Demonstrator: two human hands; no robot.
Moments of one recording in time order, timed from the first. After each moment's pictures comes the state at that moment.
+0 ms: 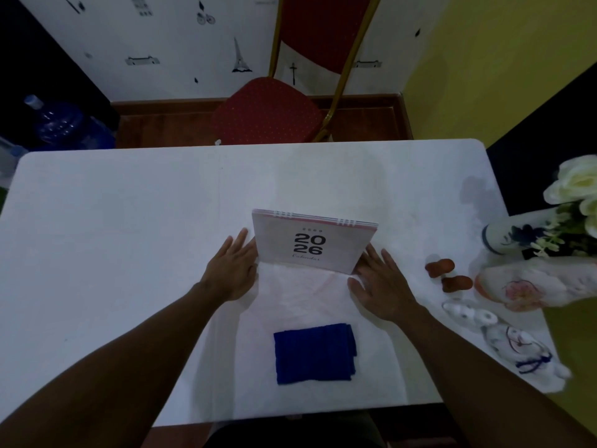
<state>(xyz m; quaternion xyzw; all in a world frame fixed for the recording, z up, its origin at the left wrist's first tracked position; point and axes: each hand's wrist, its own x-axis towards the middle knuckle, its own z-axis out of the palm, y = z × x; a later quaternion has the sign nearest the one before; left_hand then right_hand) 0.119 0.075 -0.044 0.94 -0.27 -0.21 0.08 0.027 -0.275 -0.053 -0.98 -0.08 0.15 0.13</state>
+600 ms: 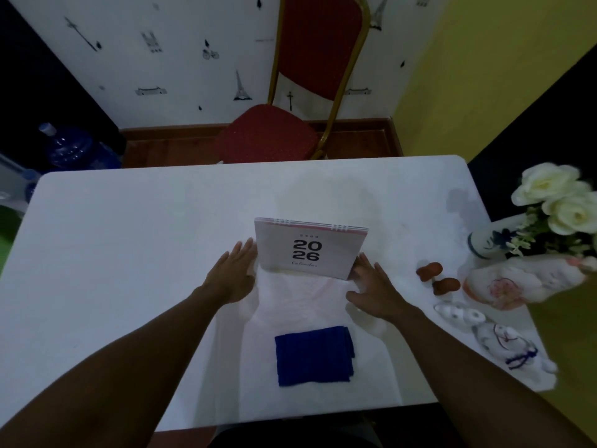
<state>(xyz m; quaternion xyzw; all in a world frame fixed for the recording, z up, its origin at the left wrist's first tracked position) 0.118 0.073 -0.020 0.94 -0.17 -0.28 0.12 0.029 -0.263 -0.030 -0.91 0.01 0.24 0.33</state>
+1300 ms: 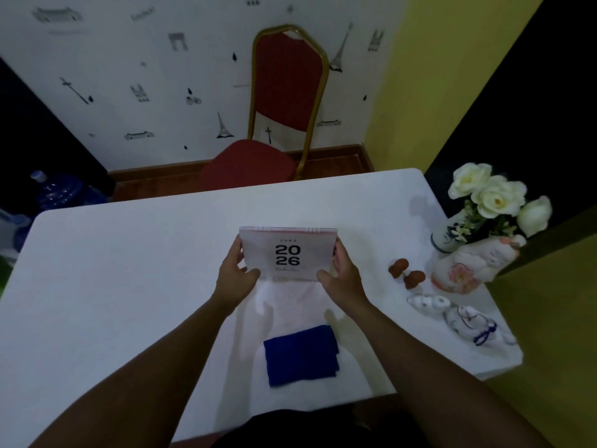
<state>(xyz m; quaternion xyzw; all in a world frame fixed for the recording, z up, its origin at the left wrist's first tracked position) 0.085 0.018 0.046 0.80 0.01 -0.15 0.58 0.013 -0.208 0.045 -0.79 0.20 0.05 0.57</state>
